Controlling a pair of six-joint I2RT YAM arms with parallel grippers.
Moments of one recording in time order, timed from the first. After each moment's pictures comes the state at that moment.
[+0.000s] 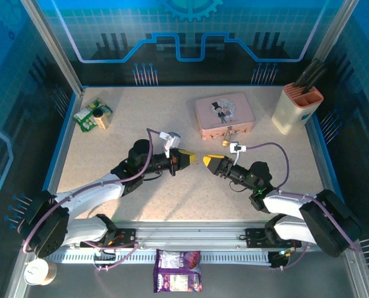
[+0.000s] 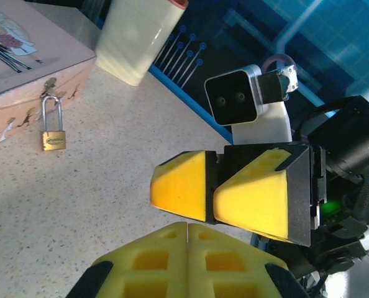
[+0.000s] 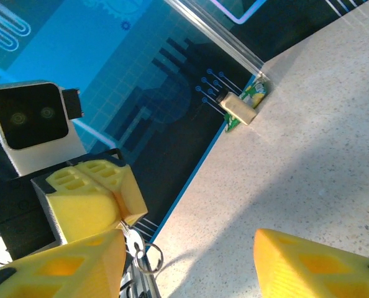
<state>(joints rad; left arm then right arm) -0.64 1.22 0.60 0.42 0.51 -0.49 0.54 1.24 0.19 1.11 -0.45 0.94</state>
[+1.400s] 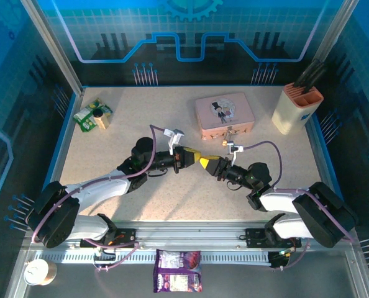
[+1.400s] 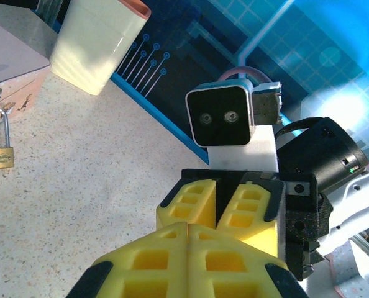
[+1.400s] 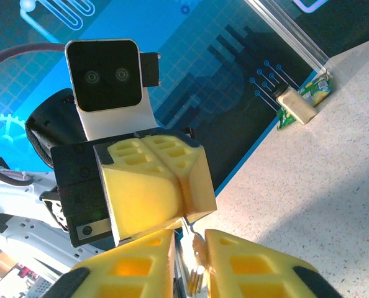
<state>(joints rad) -0.64 1.31 0.62 0.59 0.60 -0.59 0.58 1.31 0.21 1.29 -0.56 0.95</state>
